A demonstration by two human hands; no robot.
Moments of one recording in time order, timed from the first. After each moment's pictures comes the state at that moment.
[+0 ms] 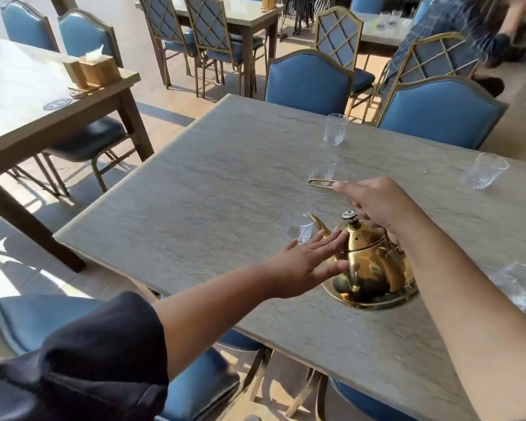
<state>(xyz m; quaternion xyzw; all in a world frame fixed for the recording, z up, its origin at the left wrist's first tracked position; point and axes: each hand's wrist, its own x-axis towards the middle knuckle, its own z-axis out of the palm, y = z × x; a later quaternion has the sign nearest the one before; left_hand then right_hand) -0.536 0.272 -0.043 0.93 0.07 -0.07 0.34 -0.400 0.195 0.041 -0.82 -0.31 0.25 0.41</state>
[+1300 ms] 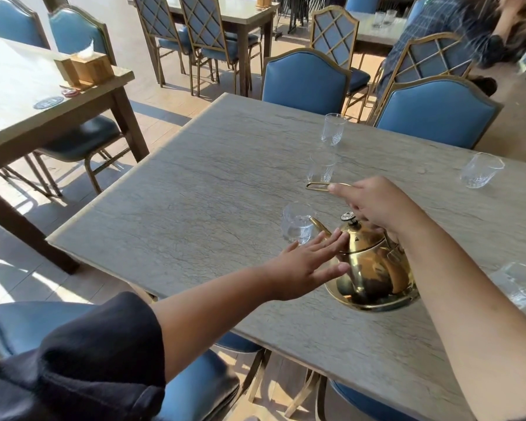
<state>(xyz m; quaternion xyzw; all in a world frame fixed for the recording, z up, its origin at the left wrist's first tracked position) -0.538 0.276 -0.040 0.93 0.06 -0.08 0.36 -0.401 0.202 0.041 -0.84 -0.32 0.24 0.36</state>
